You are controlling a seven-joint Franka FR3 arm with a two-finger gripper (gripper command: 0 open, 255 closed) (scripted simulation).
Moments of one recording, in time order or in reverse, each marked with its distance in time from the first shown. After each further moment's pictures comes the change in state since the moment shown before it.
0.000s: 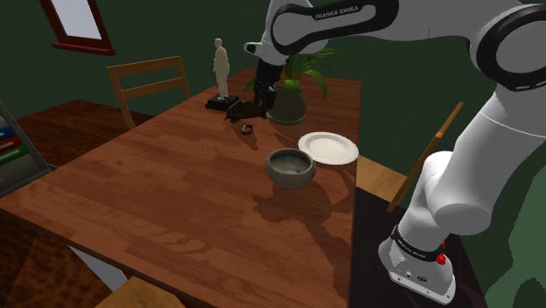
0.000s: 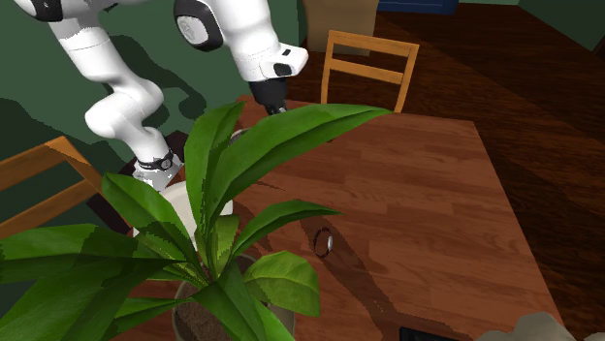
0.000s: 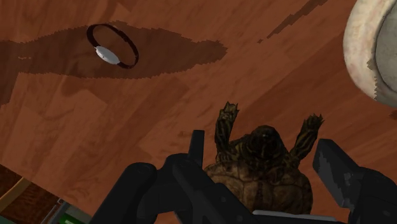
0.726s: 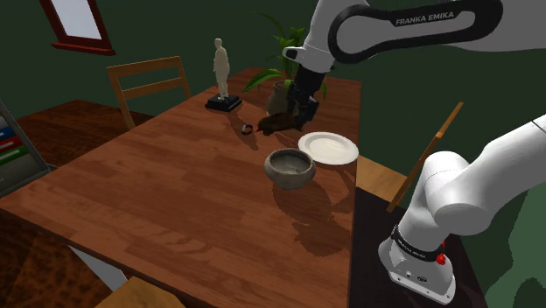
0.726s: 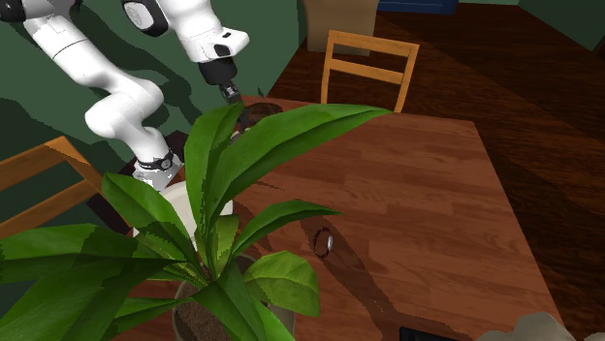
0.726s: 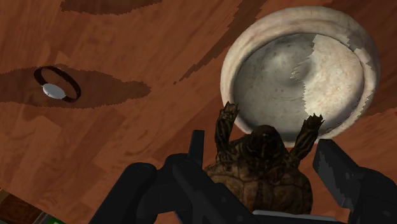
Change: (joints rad) arm -0.006 -0.438 0.050 -0.397 -0.053 -0.033 0.074
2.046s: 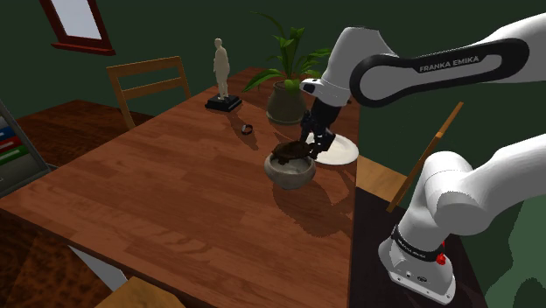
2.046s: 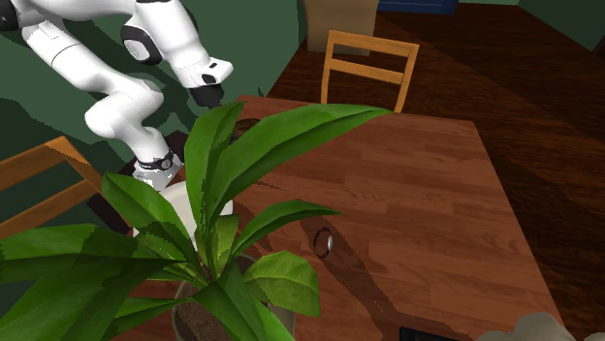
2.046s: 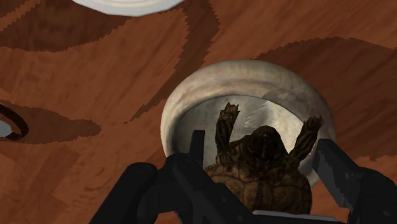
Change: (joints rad) arm -0.006 -0.195 0.024 -0.322 -0.002 0.128 0.017
